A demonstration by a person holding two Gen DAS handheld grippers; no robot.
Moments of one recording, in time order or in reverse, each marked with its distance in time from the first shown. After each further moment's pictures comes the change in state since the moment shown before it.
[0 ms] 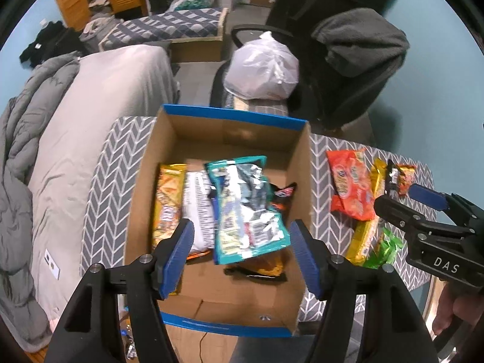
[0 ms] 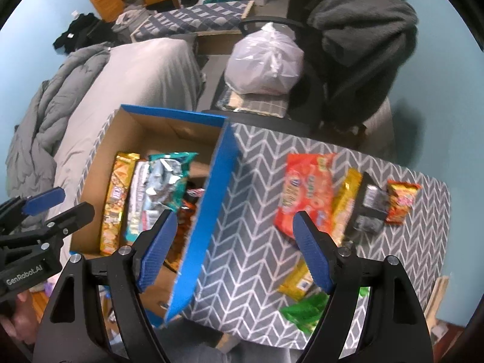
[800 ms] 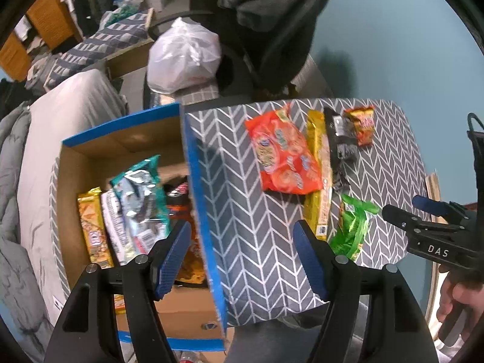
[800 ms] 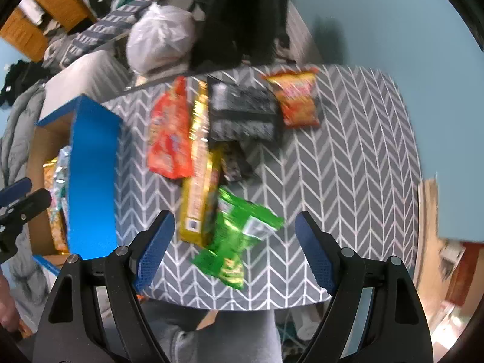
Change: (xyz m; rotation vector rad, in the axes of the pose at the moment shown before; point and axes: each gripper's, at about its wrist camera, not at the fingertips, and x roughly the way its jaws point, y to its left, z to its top) left arm 0.038 -0.133 -0.011 0.286 0.085 -0.059; right arm -0.001 -0.154 -0.100 0.345 0.103 -0.107
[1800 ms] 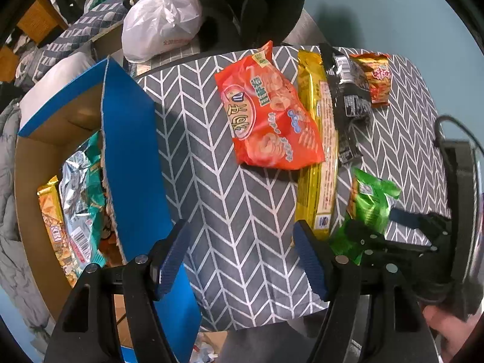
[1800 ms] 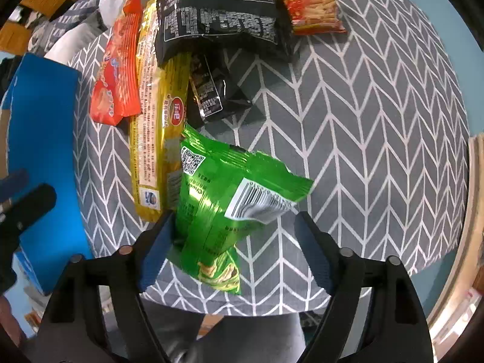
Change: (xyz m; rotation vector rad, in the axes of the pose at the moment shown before) left arm 0.080 -0.040 -0.003 0.029 0.155 0.032; right arm 0.100 -0.007 -0.025 0.043 0.198 0.049
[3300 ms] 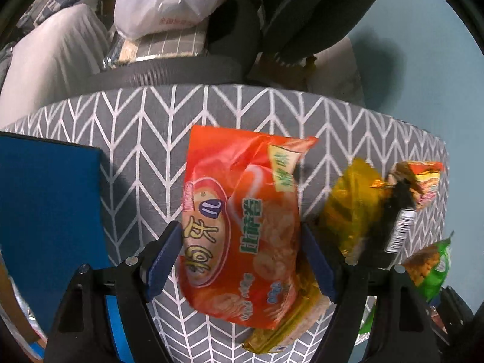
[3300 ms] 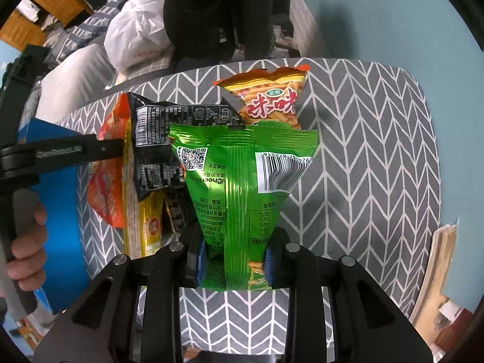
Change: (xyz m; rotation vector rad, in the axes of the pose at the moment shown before) left arm 0.087 0.014 0.121 -0.257 0.104 -0.113; right arm -0.049 -0.034 0.078 -0.072 -0.142 -0.003
